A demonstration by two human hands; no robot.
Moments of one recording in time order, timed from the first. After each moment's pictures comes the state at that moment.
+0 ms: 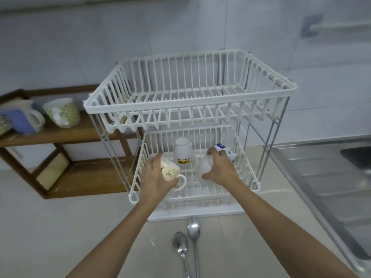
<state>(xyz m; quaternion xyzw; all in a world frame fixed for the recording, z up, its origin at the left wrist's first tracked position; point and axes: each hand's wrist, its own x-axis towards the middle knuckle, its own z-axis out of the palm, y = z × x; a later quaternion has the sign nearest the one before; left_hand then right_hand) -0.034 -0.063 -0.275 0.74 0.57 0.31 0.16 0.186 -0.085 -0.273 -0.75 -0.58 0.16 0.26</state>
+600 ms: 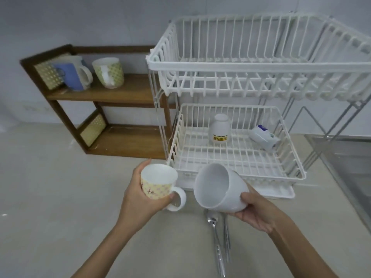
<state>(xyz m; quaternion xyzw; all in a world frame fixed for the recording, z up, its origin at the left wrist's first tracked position) -0.176 -0.176 -0.278 0.61 0.57 0.43 0.34 0.109 -0.205 -0.288 -0.27 -0.31 0.78 0.47</state>
